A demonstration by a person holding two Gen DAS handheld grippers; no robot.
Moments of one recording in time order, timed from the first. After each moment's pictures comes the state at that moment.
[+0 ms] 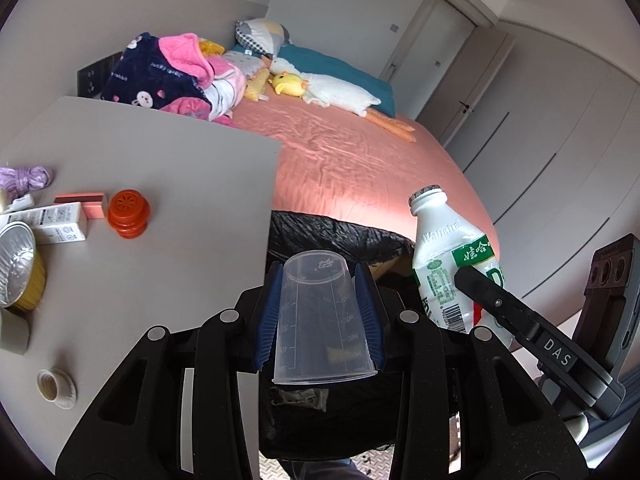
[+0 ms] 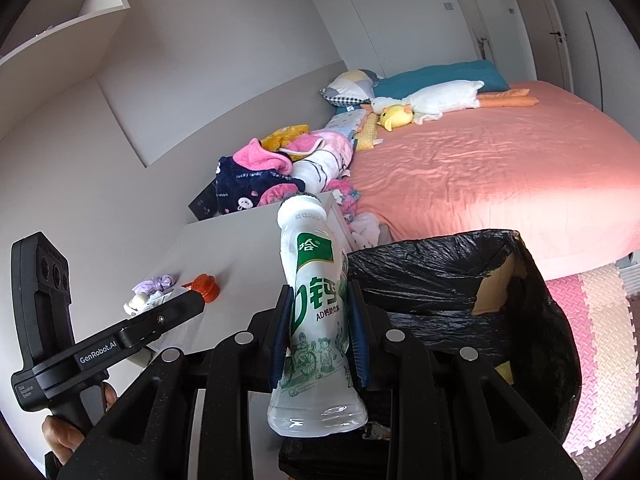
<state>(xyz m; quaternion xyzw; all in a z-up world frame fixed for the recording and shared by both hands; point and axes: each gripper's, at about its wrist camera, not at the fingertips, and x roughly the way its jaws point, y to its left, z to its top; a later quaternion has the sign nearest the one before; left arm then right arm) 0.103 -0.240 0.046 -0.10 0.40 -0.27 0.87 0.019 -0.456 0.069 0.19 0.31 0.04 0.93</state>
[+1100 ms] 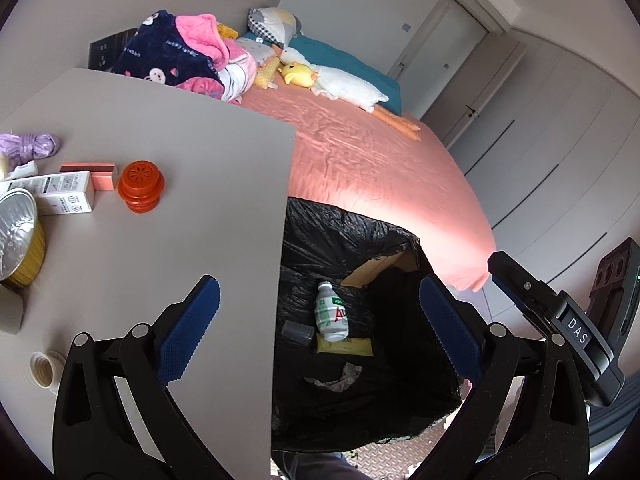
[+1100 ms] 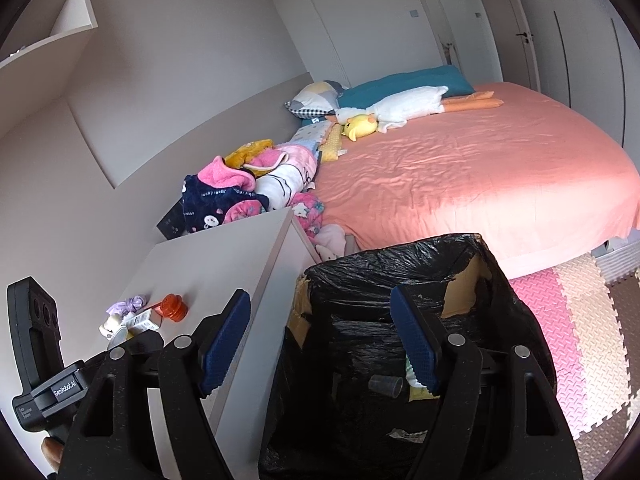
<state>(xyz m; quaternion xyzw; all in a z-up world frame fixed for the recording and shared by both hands) 0.104 -0.216 0.033 -0.13 0.42 -0.26 0.86 0.017 -0.465 0.067 0.19 0.31 -0.01 0.93</state>
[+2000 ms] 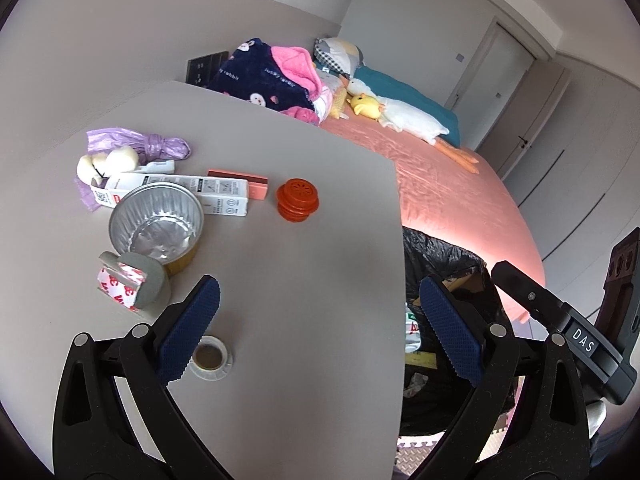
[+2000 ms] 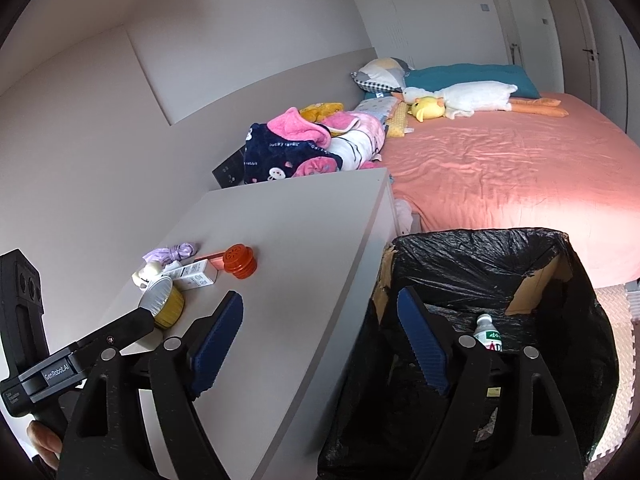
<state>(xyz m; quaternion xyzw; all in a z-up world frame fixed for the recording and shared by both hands) 0.086 -0.113 0.032 -0.12 0.39 -0.15 0.90 0.048 -0.360 0.055 0.14 0.34 0.09 0.93</state>
